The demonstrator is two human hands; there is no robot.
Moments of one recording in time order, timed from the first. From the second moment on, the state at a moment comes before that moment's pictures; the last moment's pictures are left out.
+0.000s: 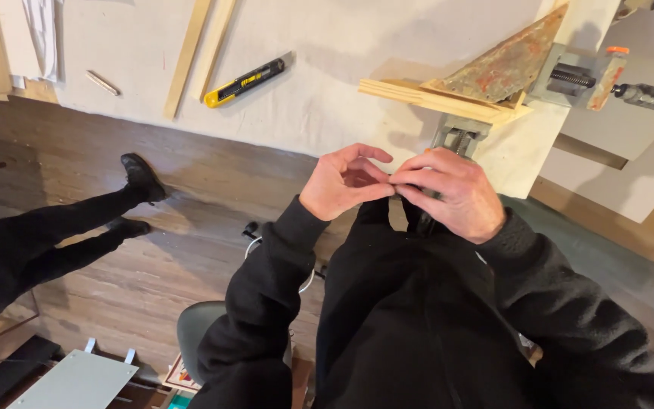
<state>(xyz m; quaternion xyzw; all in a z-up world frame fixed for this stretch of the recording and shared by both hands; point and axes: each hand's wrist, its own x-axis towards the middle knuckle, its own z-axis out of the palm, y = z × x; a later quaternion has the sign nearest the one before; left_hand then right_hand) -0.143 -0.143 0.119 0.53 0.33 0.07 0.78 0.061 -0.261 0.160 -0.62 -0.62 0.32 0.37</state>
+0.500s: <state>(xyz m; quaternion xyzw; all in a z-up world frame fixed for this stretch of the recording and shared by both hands) -0.145 -0.142 0.130 0.50 0.30 0.06 0.81 0.049 -0.263 0.171 -0.64 -0.55 0.36 0.40</state>
